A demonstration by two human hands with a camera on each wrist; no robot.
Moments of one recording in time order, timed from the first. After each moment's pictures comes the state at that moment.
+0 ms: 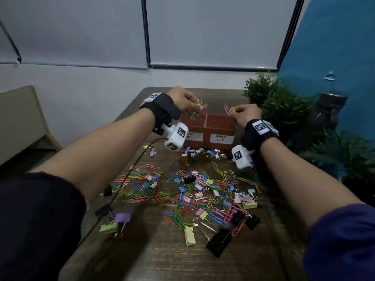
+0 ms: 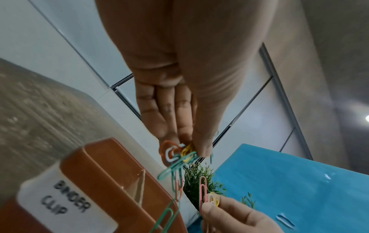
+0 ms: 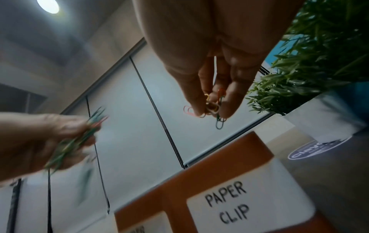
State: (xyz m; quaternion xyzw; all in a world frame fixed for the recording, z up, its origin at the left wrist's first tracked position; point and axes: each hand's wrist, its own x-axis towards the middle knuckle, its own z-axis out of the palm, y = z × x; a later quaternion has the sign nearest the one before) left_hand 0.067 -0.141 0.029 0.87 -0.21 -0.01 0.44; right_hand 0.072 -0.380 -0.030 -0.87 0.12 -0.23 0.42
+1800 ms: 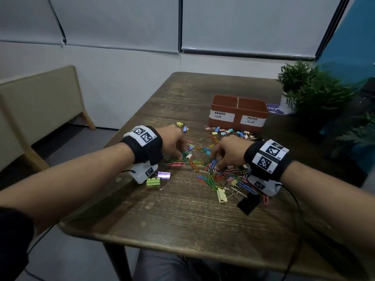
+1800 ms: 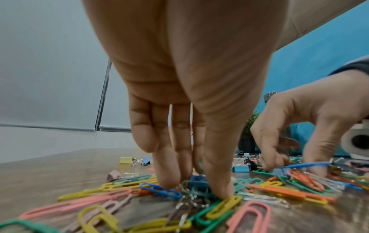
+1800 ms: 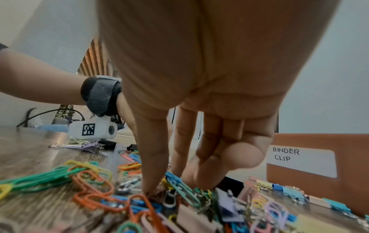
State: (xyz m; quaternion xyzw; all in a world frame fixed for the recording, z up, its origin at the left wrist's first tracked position) left_hand -0.049 -0.010 -0.080 0.96 -0.27 -0.06 0.05; right_hand -0.083 -0.243 -0.073 -0.96 -0.21 0.15 0.09
